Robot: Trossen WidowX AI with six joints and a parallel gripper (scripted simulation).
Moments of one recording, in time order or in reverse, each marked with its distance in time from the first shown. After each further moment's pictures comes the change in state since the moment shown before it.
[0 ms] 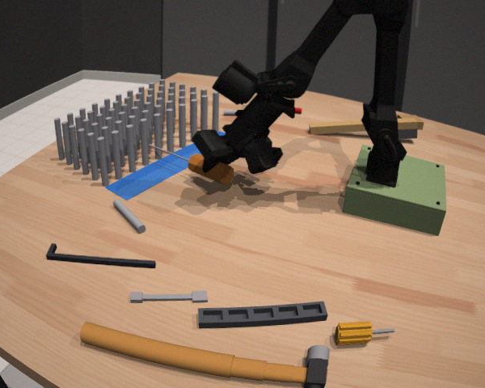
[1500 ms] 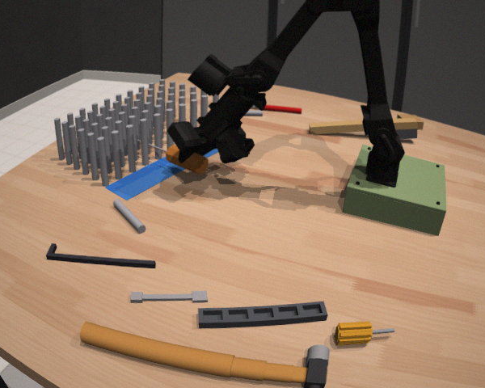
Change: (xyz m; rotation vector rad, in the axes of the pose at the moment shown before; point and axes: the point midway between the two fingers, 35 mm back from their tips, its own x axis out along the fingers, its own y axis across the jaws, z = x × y) arm 0.036 -0.001 -0.055 0.000 0.007 -0.008
